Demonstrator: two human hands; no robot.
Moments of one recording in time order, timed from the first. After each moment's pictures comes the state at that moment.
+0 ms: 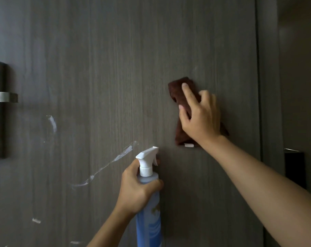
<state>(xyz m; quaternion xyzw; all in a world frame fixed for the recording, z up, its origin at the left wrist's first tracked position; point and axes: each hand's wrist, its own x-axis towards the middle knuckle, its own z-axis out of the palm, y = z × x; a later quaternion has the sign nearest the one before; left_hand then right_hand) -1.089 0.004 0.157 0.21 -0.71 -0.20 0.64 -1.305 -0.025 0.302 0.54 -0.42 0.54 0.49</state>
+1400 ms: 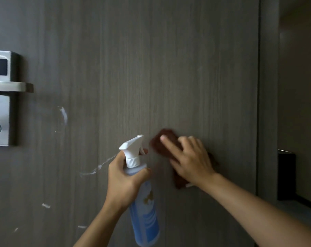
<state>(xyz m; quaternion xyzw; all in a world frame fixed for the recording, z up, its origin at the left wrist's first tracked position) -1.056 0.041 0.162 0.23 -0.62 -0.23 0.71 -1.281 -0.010 0.187 0.67 -0.34 0.40 0.53</state>
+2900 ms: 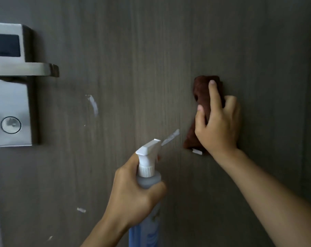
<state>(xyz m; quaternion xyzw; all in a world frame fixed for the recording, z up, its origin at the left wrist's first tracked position) -0.950 0.026 0.147 0.30 -0.72 -0.19 0.60 -1.190 -0.029 0.236 0.47 -0.50 0.58 0.45</state>
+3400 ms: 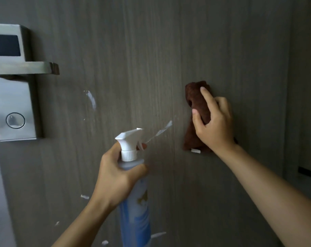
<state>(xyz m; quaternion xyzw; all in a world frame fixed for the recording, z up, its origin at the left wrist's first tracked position) -0.926 0.034 0.157 0.26 -0.71 -0.24 0.61 -1.213 -0.010 0.213 0.55 -0.43 0.60 0.39</state>
